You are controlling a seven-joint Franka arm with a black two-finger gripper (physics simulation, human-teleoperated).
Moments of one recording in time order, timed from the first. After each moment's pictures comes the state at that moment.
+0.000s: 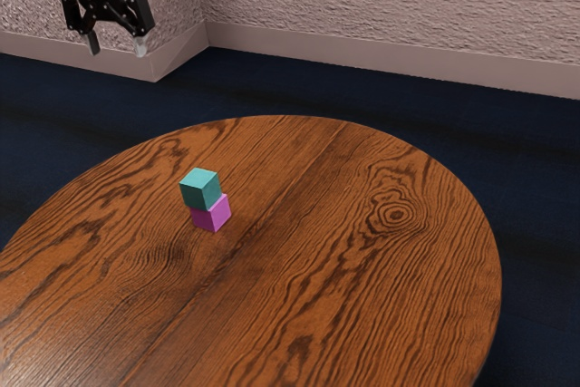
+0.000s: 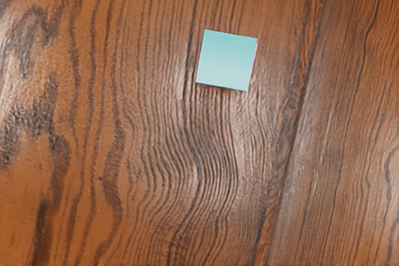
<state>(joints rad) -0.26 0.28 0.58 -1.07 -0.14 1.28 0.05</state>
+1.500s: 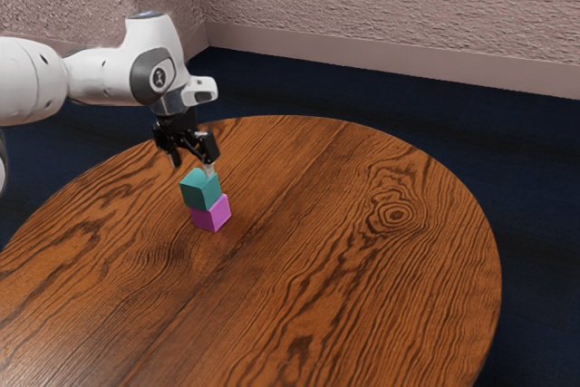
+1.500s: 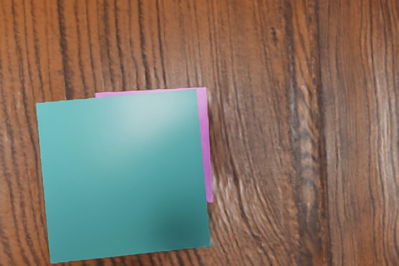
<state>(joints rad) 0.02 0.37 0.13 -1.66 -0.11 2.01 0.24</state>
